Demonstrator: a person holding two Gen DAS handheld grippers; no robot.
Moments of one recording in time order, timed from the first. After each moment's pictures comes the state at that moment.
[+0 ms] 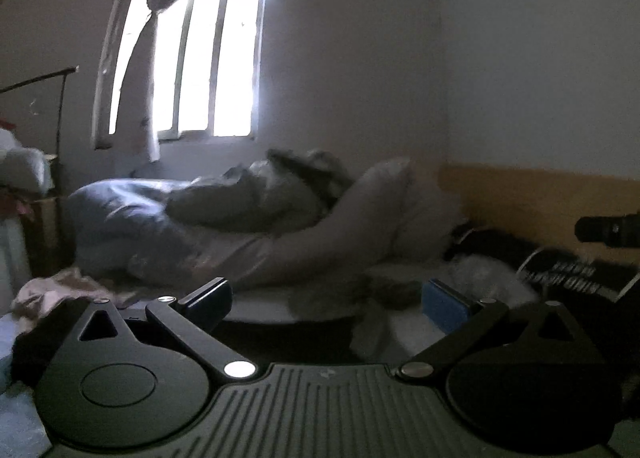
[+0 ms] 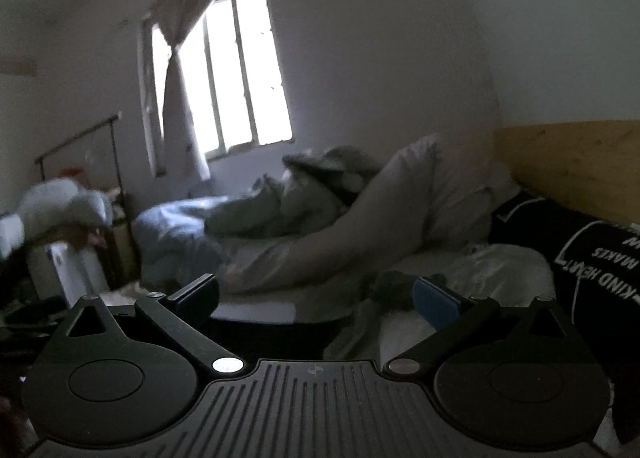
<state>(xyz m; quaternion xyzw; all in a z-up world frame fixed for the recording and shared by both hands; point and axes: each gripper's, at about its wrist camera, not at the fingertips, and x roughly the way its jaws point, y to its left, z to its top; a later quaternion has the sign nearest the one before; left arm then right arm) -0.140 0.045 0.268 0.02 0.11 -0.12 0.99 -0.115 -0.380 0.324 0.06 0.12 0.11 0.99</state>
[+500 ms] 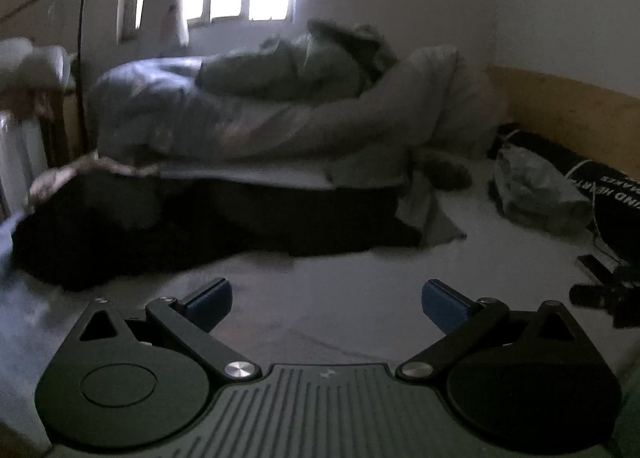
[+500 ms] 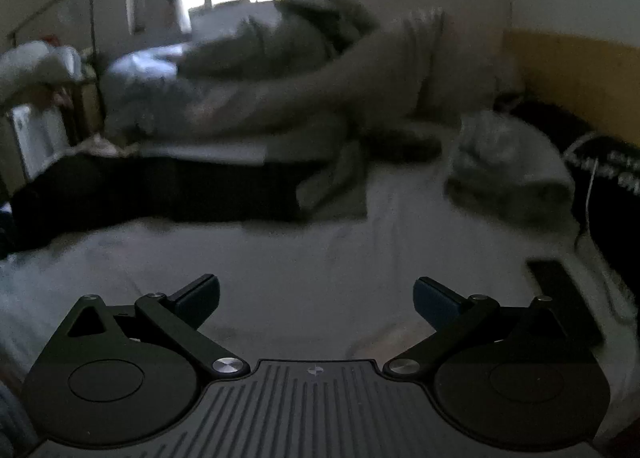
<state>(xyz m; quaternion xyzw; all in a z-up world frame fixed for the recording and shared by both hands) -0.107 0.063 0.177 0.01 0.25 -0.06 0.97 -0.079 -0.335 0.169 0.00 0.29 0.08 0.95</state>
